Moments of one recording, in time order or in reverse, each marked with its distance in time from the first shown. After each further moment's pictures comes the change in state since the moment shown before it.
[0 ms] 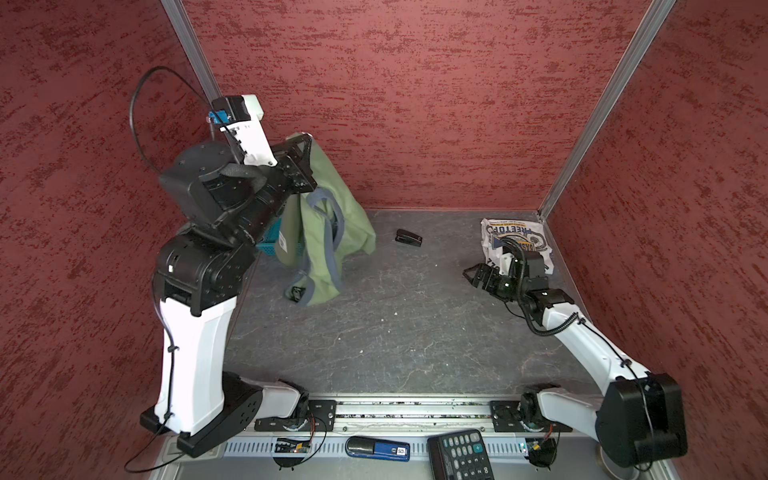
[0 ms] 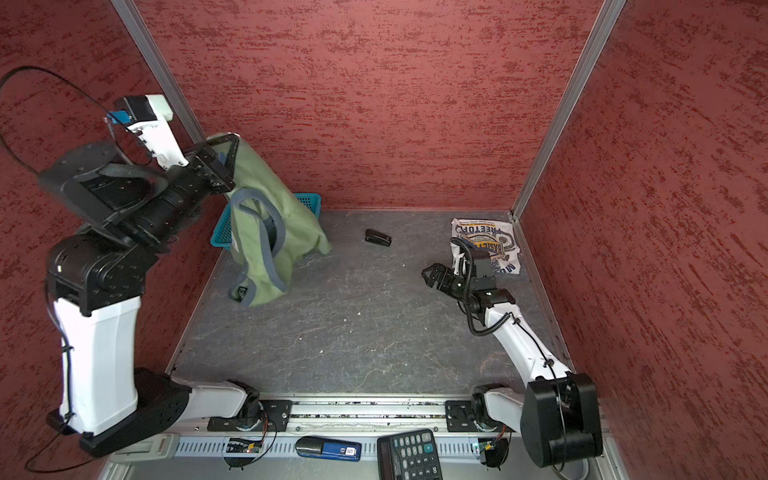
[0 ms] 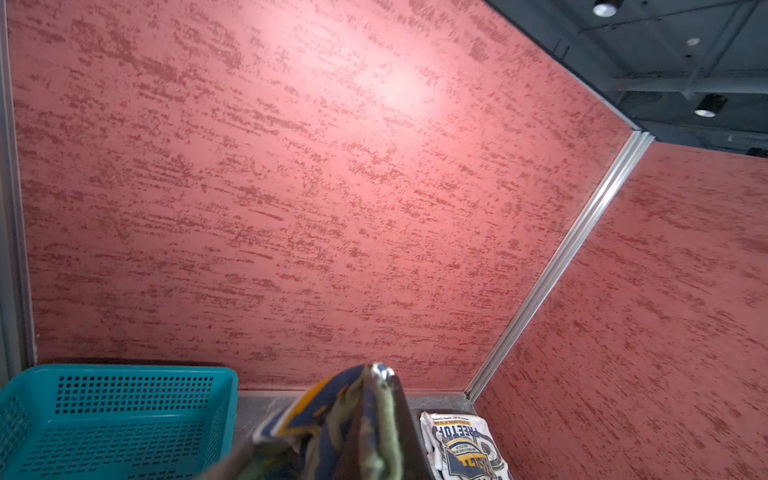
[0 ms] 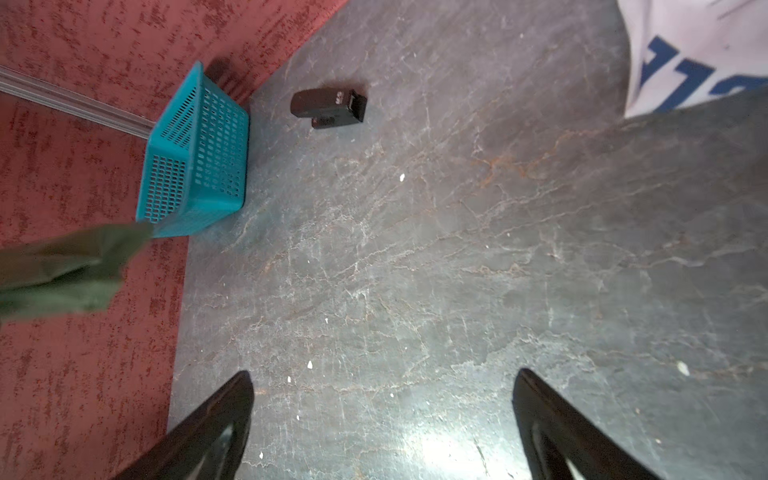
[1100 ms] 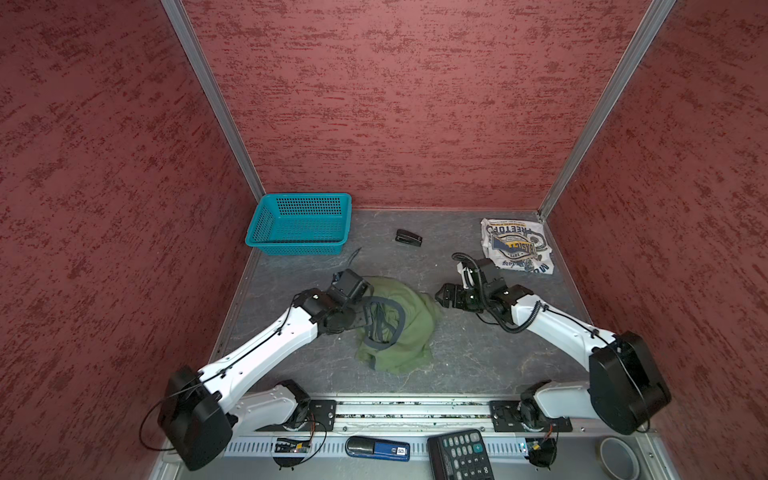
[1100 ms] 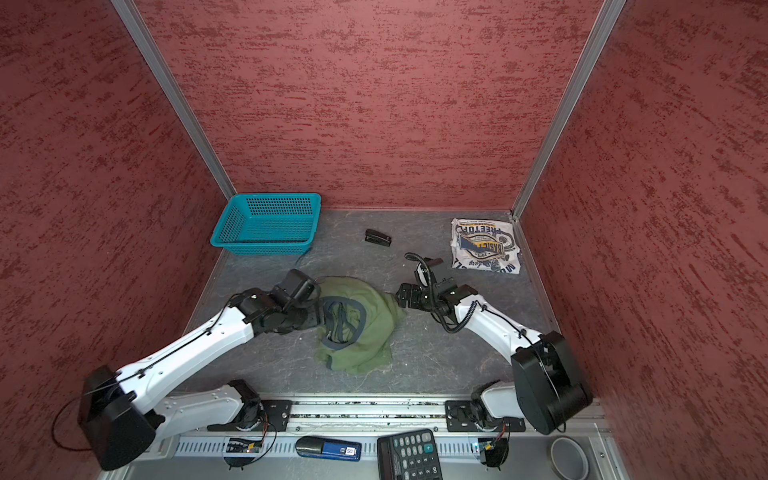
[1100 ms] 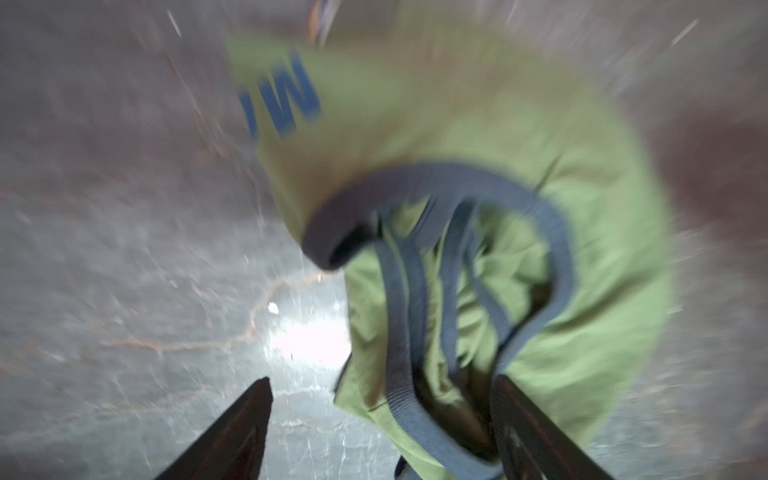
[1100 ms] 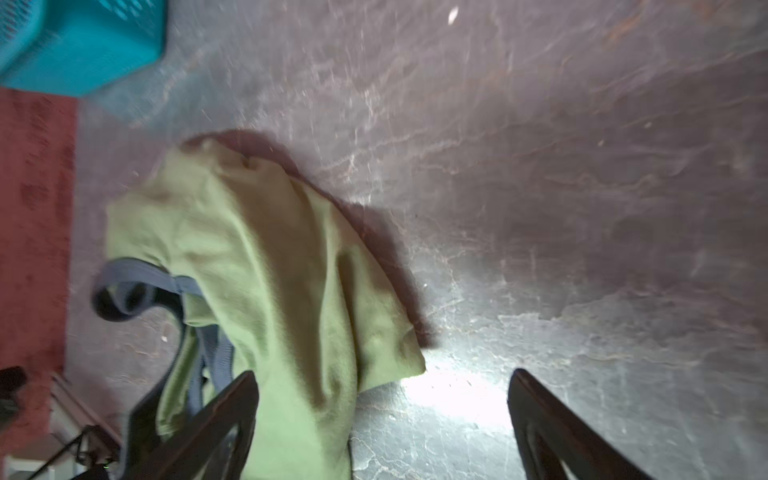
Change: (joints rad) left arm -0.247 -0.156 -1.397 -0.081 0.031 -0.485; right arm 0.331 0.206 0.024 -0.059 0.193 -0.023
